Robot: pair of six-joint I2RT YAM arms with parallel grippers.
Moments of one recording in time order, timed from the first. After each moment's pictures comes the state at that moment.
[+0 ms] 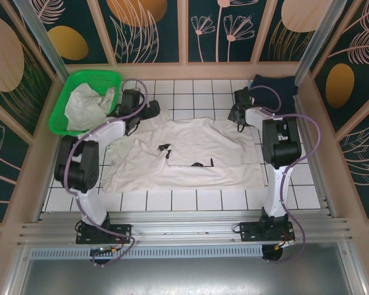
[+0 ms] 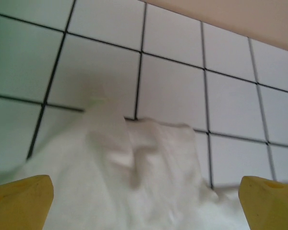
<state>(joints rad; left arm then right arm) -0.26 1.93 1.34 -0.11 -0.04 -0.47 0.18 2.15 1.48 -0.31 0.18 0.47</state>
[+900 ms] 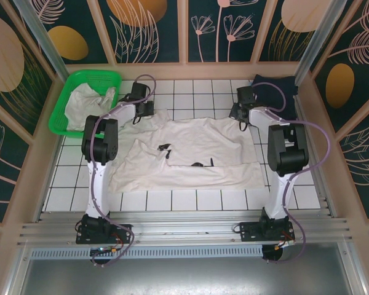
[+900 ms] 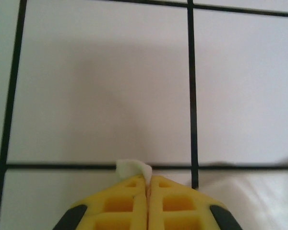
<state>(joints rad) -0.22 2.32 1.76 -0.35 -0.03 -0.28 0.19 1.98 1.40 -0.32 0.15 0.48</state>
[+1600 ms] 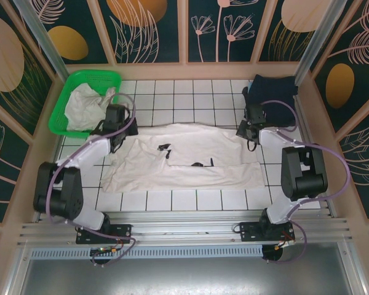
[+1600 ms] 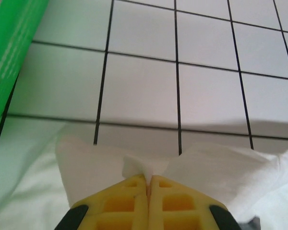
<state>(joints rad) -0.22 1.47 0.90 -0.13 -0.03 -0.36 0.17 1.65 0.97 -0.27 0.12 0.50</state>
